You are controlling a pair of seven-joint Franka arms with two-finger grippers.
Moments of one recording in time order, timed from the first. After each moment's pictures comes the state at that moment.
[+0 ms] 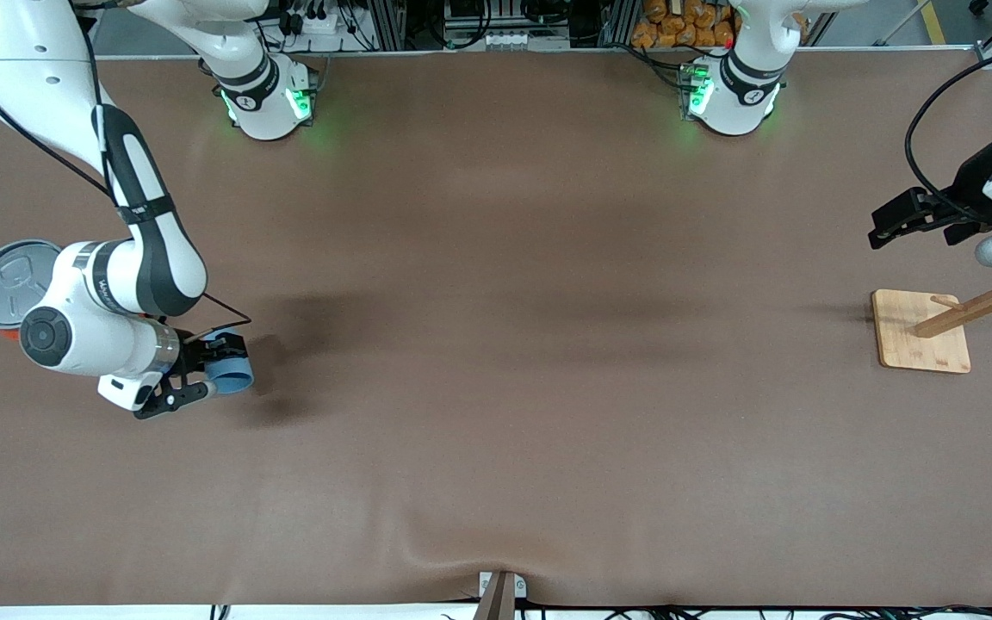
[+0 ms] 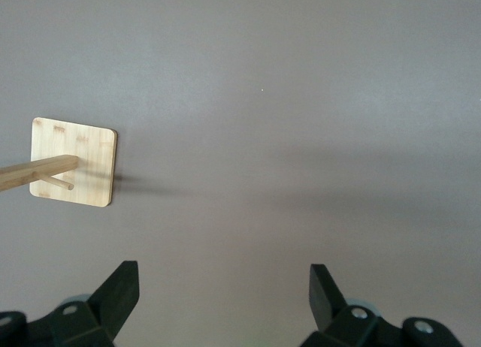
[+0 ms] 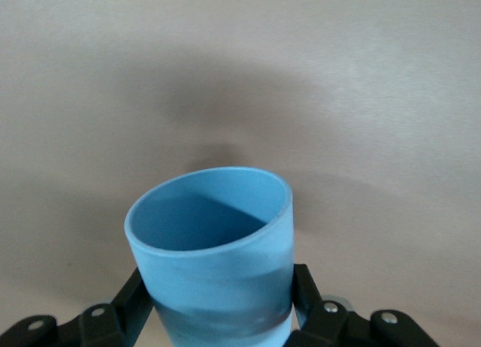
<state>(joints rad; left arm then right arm) -0.02 0.02 -0.05 -1.57 -0.02 1.59 -0.12 0.00 0.50 0.04 -1.79 0.10 2.11 -0.37</state>
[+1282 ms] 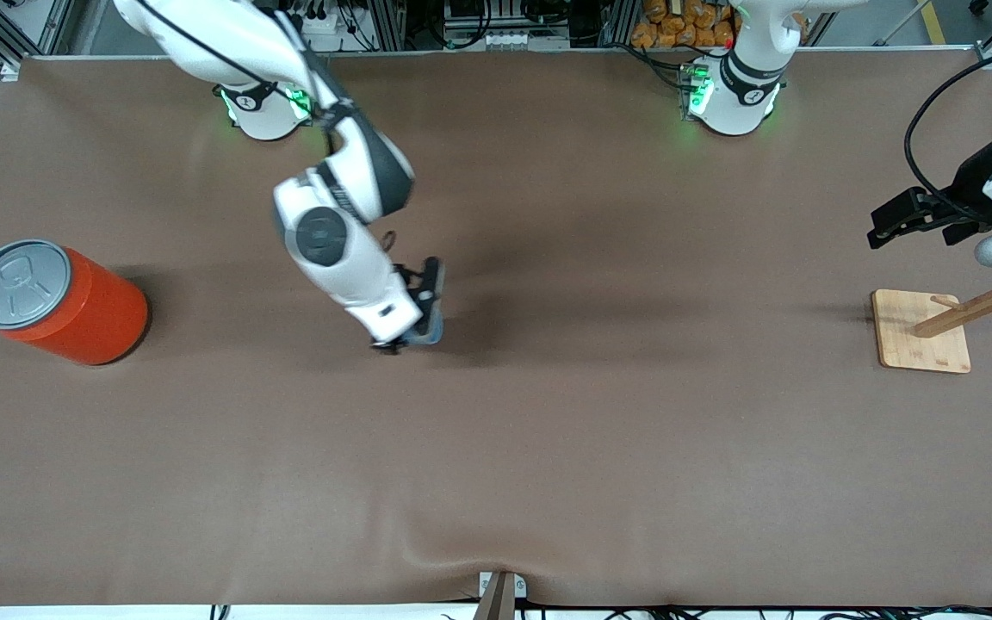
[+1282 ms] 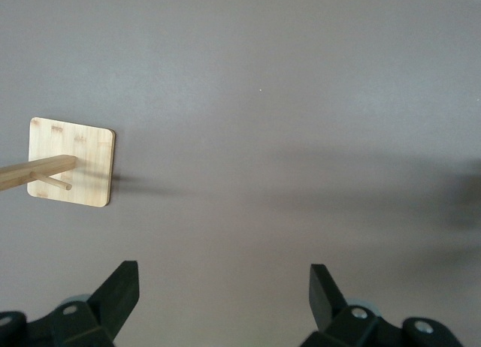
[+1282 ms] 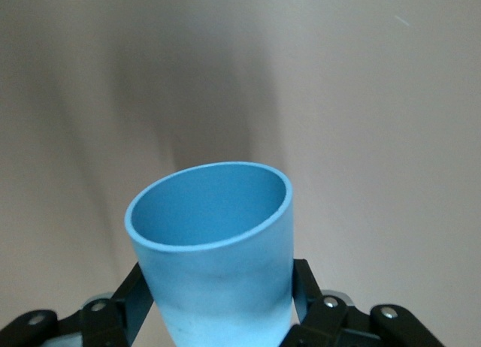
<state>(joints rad) -0.02 0.02 -0.05 -1.57 -0.03 1.59 -0.12 0.56 0.53 0.05 -1.73 0.07 2.27 -0.95</state>
